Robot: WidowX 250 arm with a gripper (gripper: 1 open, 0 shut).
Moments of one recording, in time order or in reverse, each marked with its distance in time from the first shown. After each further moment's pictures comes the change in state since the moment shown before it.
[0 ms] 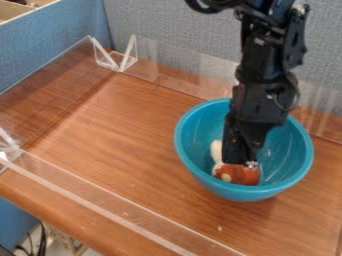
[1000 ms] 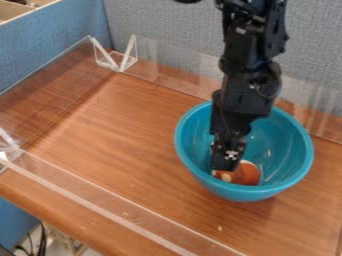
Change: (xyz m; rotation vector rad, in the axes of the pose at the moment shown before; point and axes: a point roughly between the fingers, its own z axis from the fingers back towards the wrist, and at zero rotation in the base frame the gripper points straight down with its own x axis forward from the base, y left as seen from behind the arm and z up) arm -0.011 0.005 0.001 0.004 -0.004 -0.083
